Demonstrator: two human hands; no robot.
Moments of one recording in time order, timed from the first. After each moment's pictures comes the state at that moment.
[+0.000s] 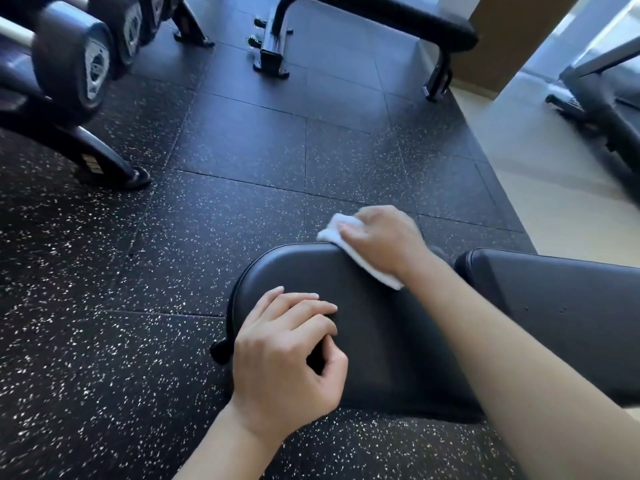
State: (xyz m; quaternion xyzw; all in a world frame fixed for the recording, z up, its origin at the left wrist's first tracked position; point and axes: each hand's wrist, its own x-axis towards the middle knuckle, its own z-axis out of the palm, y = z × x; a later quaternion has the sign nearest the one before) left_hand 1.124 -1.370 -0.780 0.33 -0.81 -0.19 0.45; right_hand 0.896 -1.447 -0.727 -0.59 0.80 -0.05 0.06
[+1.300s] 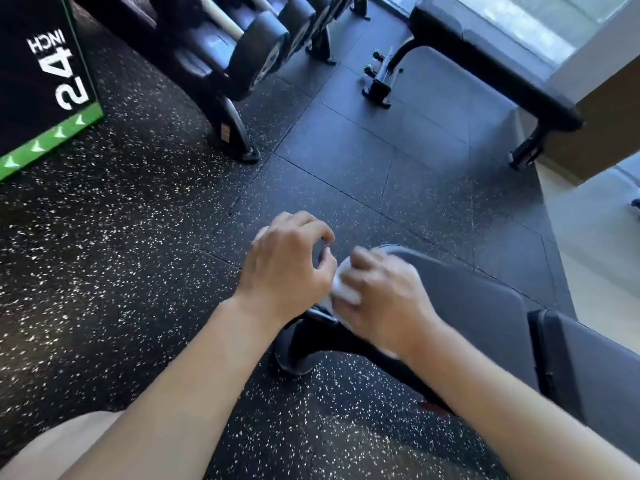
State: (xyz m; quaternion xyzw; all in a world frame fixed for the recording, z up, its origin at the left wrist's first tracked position) left_hand 1.262 -1.424 -0.760 0.52 -0.73 -0.23 0.38; right_hand 1.076 -1.386 -0.739 -0.85 0.52 -0.04 -0.07
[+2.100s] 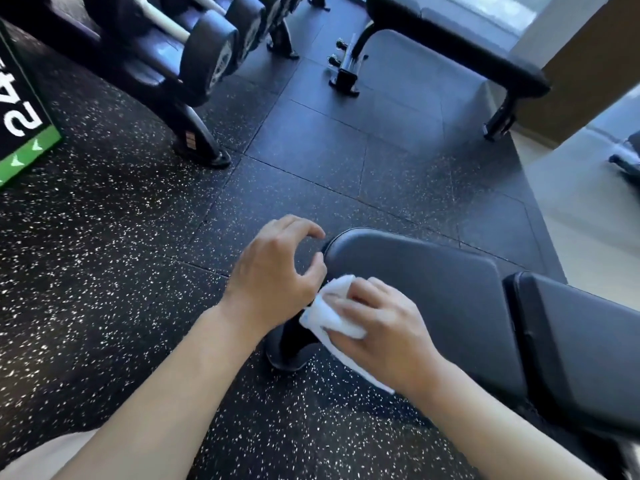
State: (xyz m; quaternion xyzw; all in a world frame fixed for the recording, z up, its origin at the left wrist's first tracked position) left_hand 1.236 -1.414 -0.758 0.46 -0.75 -0.27 0.38; right_hand 1.042 -1.328 -0.752 -0.83 0.52 -0.21 -0.05
